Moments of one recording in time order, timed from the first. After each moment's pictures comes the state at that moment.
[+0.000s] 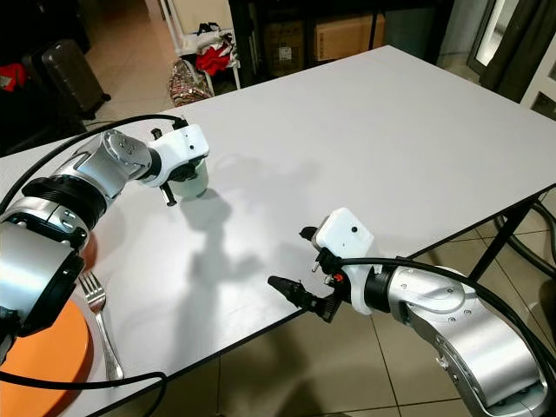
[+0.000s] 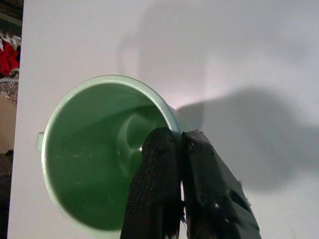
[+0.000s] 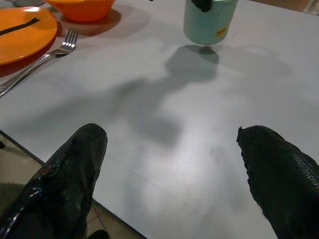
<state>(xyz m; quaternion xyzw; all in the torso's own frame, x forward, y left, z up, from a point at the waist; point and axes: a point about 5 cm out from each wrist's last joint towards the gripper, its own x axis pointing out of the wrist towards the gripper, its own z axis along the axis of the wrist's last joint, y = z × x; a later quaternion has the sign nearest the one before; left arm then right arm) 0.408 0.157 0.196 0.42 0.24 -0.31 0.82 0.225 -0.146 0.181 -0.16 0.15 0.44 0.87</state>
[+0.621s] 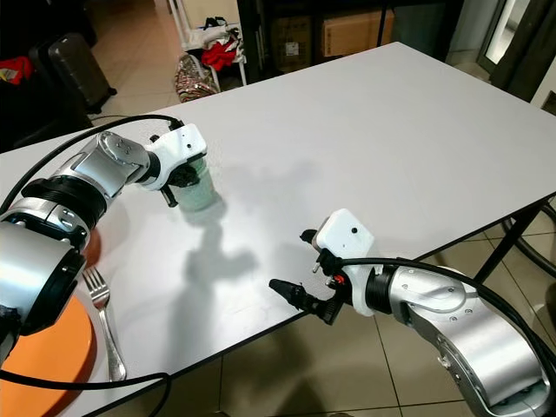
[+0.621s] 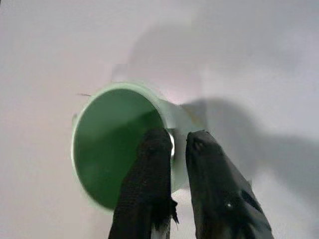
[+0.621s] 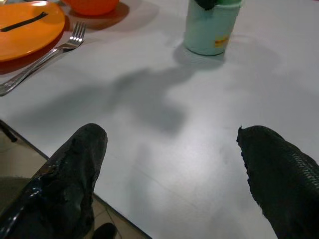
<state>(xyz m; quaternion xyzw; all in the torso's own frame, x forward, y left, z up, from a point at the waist) 0.406 0.157 0.194 0.37 0.26 -0.32 0.83 0.224 -0.147 0.180 -0.15 0.16 0.45 0.86</state>
